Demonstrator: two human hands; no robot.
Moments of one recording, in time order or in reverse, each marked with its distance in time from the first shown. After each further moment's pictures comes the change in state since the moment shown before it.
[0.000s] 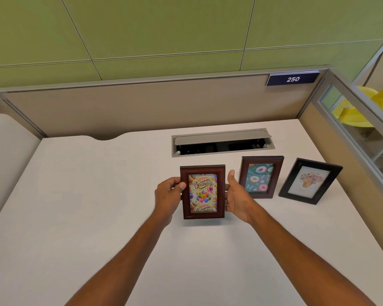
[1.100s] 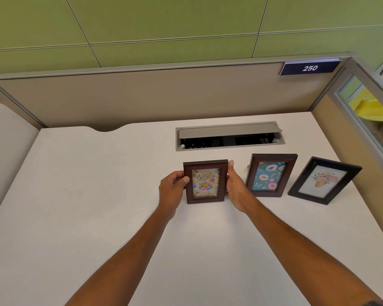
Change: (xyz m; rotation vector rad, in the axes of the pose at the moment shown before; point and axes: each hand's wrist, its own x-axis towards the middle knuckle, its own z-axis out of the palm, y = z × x) left_hand 0.030 -0.017 0.001 -0.125 -0.017 0.020; right_hand 0.049 -0.008 0.022 -0.038 0.042 -0.096
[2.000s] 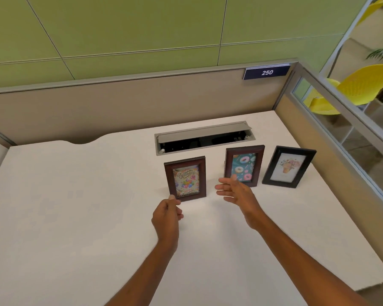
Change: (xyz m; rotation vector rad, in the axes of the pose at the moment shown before) left_hand -0.103 -0.024 0.020 -0.048 0.192 -0.097; right_hand -0.098 0.034 -0.062 -0.126 0.147 -0.296
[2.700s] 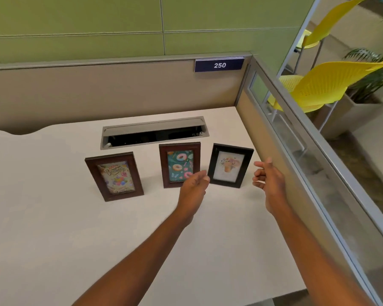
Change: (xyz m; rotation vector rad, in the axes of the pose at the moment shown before) left_hand -0.097 0.018 0.266 0.106 -0.547 -0.036; right_hand 0.035 0.009 -0.294 0.161 0.452 -0.054
